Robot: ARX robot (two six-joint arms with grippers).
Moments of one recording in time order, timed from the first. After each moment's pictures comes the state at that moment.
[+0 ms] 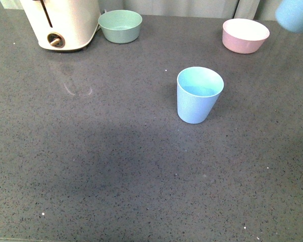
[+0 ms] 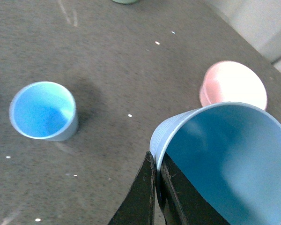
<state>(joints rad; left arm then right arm) 0.00 0.01 0.02 0.00 0.00 -0.01 -0.03 1.66 1.28 -0.38 -0.51 -0.75</state>
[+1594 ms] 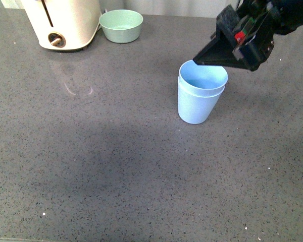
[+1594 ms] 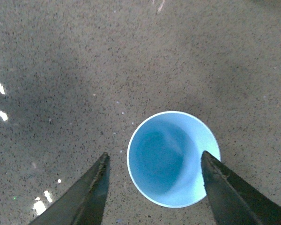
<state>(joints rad) 0.00 0.01 0.02 0.00 0.00 -0.01 0.31 1.71 1.15 -0.26 -0.39 -0.61</state>
